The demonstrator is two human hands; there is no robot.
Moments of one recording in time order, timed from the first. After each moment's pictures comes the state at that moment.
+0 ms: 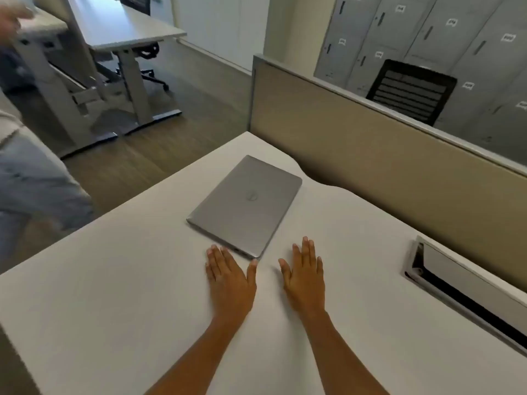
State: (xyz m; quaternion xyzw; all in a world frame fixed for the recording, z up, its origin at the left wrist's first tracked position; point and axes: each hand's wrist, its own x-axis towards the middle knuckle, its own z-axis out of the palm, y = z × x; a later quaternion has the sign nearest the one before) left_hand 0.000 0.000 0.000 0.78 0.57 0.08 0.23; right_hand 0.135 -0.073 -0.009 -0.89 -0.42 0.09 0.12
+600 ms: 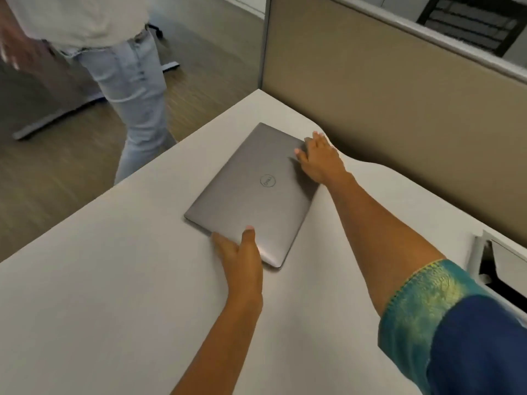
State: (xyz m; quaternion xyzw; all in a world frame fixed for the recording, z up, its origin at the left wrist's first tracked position) left_hand 0.037 0.067 0.033 0.33 0.58 0.35 0.66; right_hand 0.292 0.158 0.022 -0.87 -0.48 0.12 0.06
